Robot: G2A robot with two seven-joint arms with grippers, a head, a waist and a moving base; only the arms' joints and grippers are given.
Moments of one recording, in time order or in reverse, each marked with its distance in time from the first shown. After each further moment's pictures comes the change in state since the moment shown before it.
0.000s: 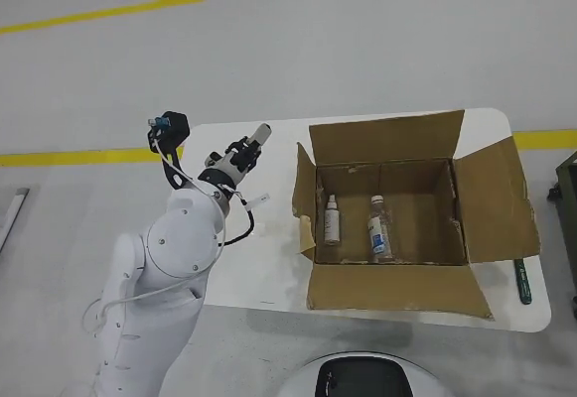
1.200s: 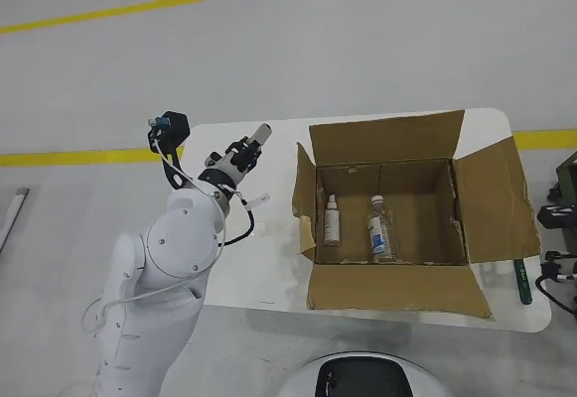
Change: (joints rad) left arm 0.000 0.000 0.000 0.000 0.000 0.000 0.000; right arm 0.269 0.031 -0.357 0.377 -0.106 0.215 0.356
